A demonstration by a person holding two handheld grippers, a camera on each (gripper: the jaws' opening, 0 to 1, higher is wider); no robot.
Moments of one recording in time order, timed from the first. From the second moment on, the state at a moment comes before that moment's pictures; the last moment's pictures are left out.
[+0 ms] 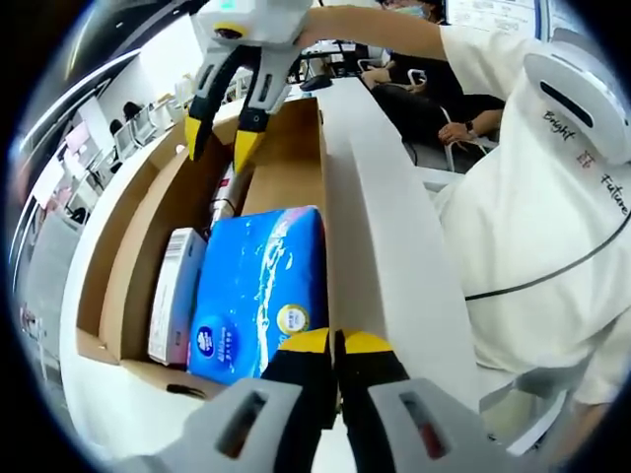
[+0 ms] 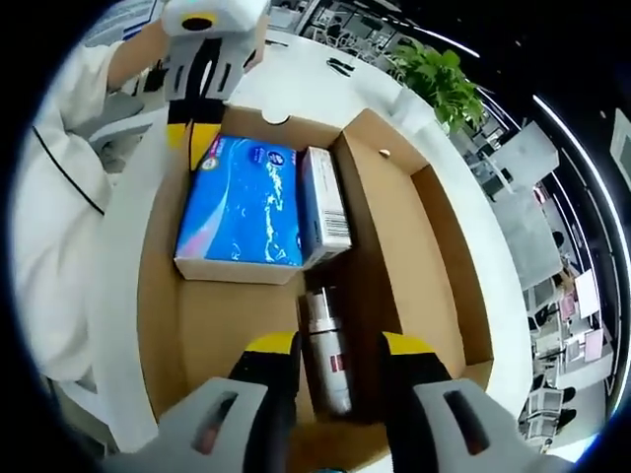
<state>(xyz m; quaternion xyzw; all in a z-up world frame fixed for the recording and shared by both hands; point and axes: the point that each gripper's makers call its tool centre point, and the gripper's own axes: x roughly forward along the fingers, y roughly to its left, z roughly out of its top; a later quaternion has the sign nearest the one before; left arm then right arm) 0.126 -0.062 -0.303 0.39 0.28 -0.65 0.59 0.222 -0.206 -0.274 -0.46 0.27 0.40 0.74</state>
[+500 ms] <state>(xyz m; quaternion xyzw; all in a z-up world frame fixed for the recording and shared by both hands) 0.125 -0.062 -0.303 0.39 0.28 -0.65 0.59 0.222 -0.201 -0.285 -0.46 0.27 0.40 0.74</state>
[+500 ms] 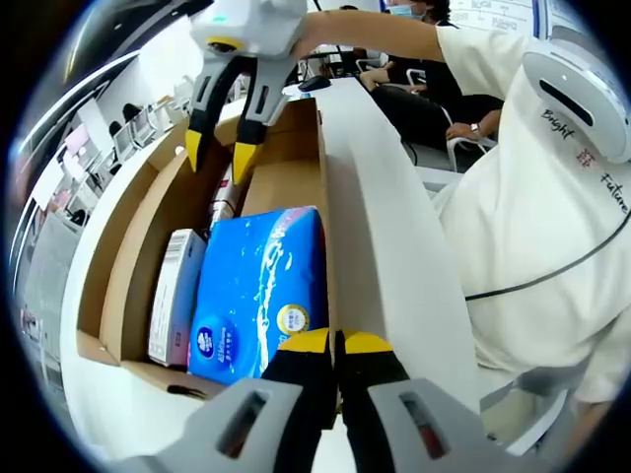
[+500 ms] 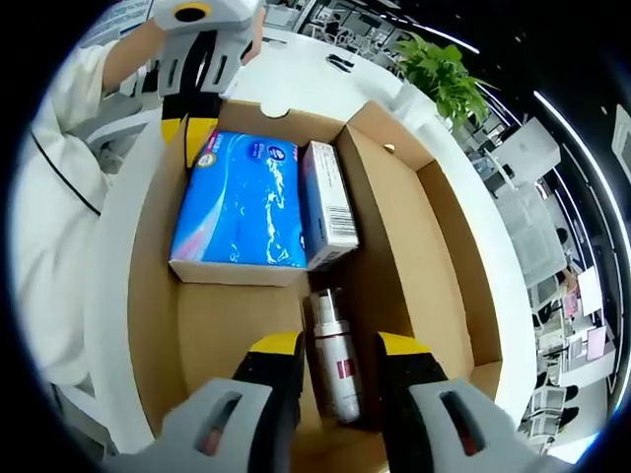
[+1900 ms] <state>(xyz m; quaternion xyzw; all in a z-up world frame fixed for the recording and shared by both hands) 0.126 -0.062 -0.303 0.38 0.28 -0.65 0.60 0.230 -0.188 -0.325 -0.50 0.31 0.42 0.69</state>
